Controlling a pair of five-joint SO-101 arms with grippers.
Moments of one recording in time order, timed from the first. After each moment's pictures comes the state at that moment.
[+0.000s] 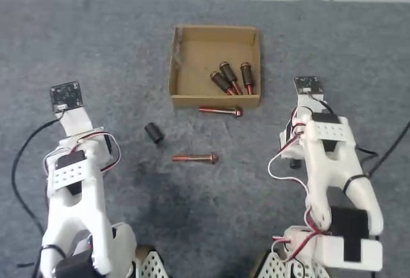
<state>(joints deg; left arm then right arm) -27.3 -28.5 67.6 31.8 1.3 0.6 -7.2 42.5 55.0 5.7</state>
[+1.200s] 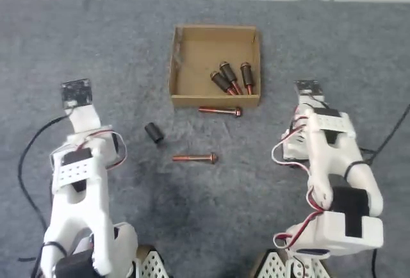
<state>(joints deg) -23.6 -28.5 65.5 32.3 0.7 4.2 1.1 37.9 56.5 7.3</state>
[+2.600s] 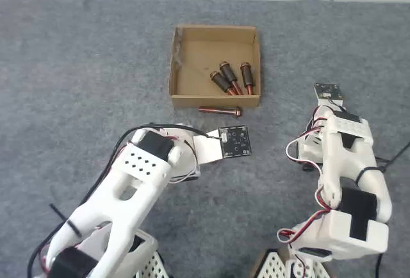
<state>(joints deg) 21.6 -28.5 50.2 65.8 -48.9 10.9 1.0 38.3 56.5 11.7</state>
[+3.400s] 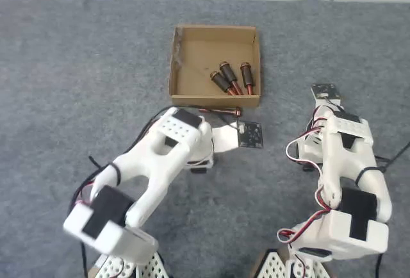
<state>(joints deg) 22.4 3.4 34.3 61.4 -53.0 10.9 0.7 38.8 56.2 16.0</state>
